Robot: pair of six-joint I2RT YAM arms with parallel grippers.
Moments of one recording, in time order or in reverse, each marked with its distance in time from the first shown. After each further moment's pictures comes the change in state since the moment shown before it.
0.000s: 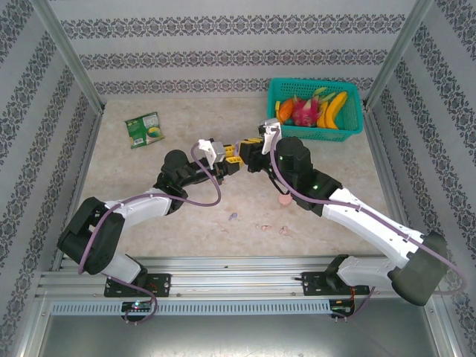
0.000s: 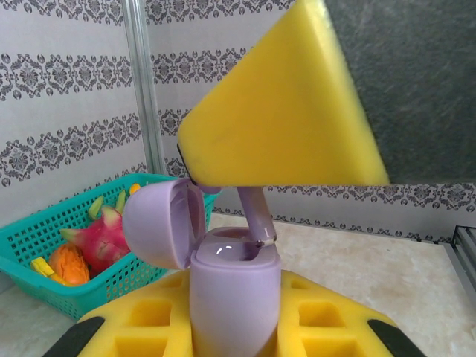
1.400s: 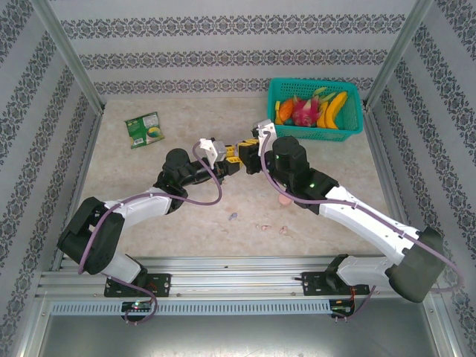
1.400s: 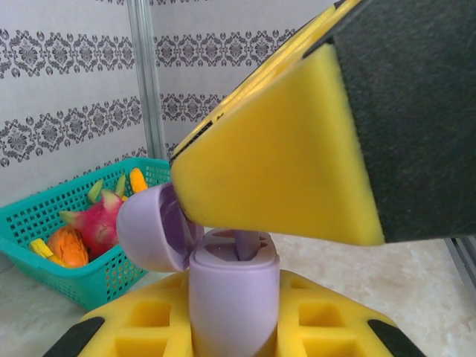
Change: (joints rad) left arm 0.000 0.000 0.011 -0.055 -0.009 0.000; right arm 0.001 0.033 0.005 -0.008 -0.011 -0.135
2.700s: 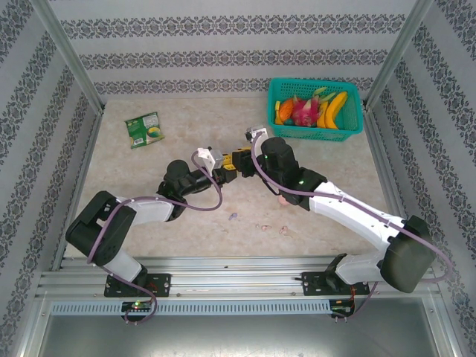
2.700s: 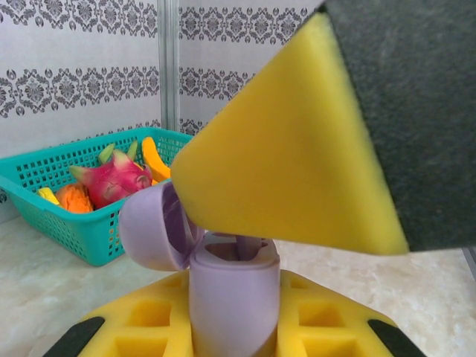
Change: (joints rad) left arm 0.001 0.082 -0.126 0.196 -0.063 -0.074; right arm 0.003 0.088 -0.005 -0.026 -0.034 0.128
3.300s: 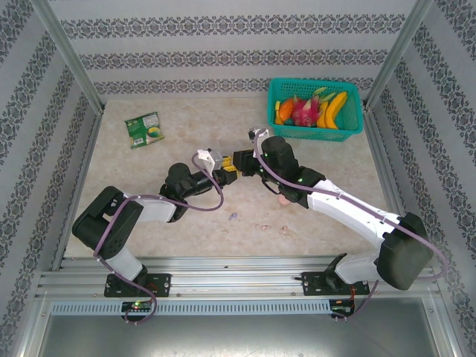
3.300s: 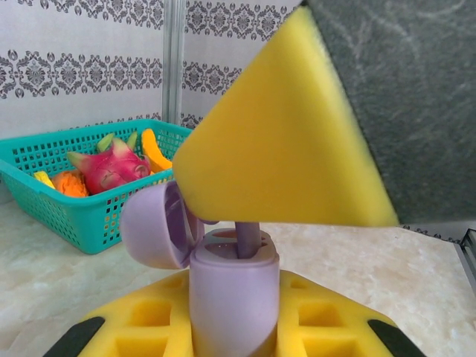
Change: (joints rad) left arm 0.000 0.055 -0.020 0.082 -0.012 -0.055; right arm -0.045 0.025 -0.014 0.010 -0.062 0.109
